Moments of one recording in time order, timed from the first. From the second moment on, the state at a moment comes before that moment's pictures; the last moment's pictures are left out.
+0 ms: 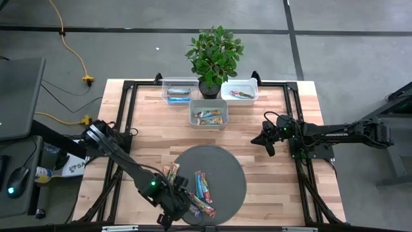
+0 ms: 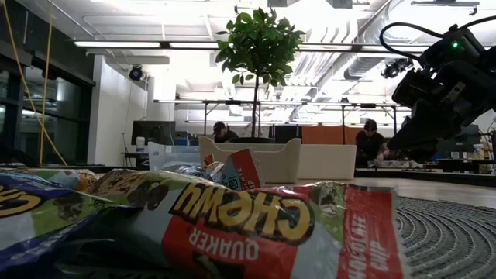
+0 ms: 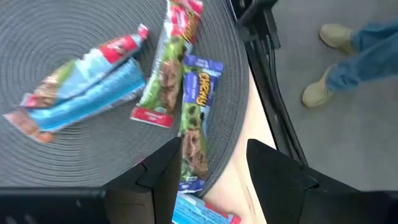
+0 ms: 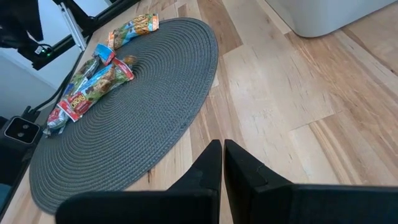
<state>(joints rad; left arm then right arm) -0.70 1.83 1.53 -0.81 -0.06 -0.37 -0.28 0.75 0.01 0.26 -0.39 0.36</state>
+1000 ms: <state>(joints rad) -0.72 2.02 1.53 -0.80 -0.17 -0.37 -0.28 0.75 0.01 0.26 -0.39 0.36</state>
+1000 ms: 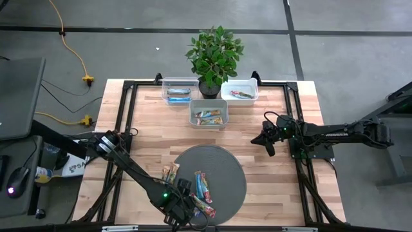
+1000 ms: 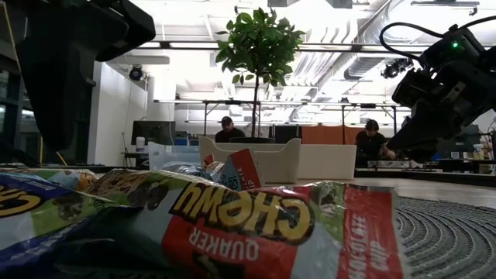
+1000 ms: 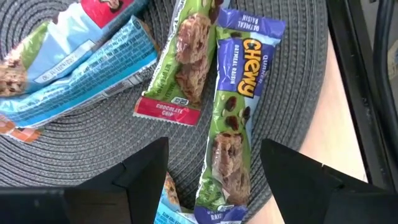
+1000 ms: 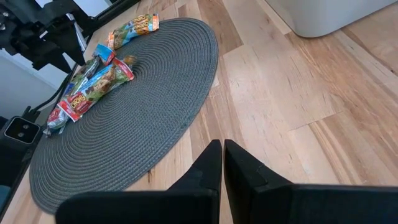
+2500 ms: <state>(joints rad) -0.75 2.05 1.45 -0.70 -0.18 -0.43 -0.28 0.75 0.01 0.26 -0.39 0.36</state>
